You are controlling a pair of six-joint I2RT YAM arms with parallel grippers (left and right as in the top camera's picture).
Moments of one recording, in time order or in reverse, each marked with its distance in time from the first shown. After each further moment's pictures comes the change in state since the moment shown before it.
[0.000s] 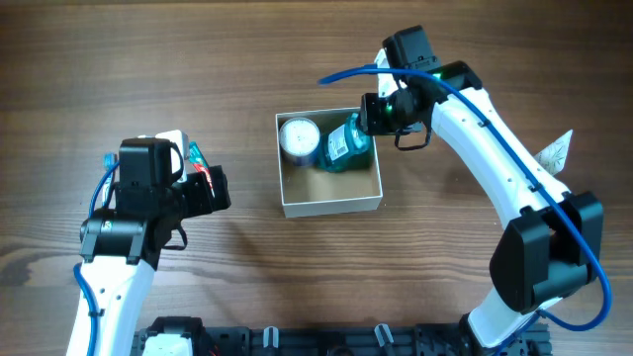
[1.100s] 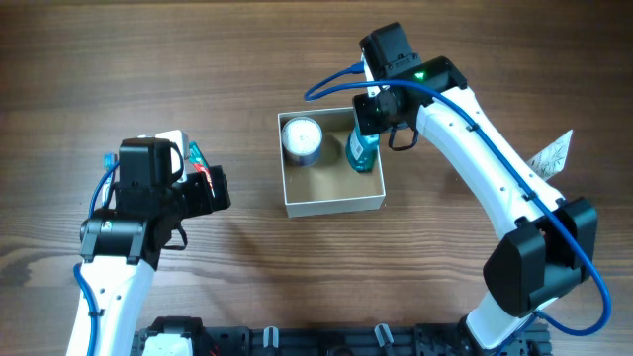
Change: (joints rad) left arm 0.000 0.000 0.000 0.000 0.000 0.000; right arm 0.087 0.000 0.096 -0.091 0.248 -0.079
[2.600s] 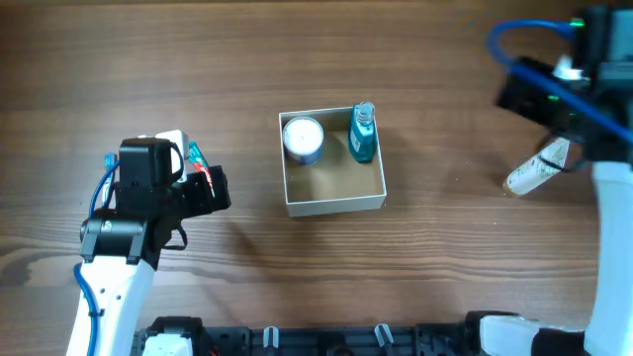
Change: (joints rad) left arm 0.000 0.000 0.000 0.000 0.000 0.000; right arm -0.479 -0.383 0.220 -0.400 0.149 0.220
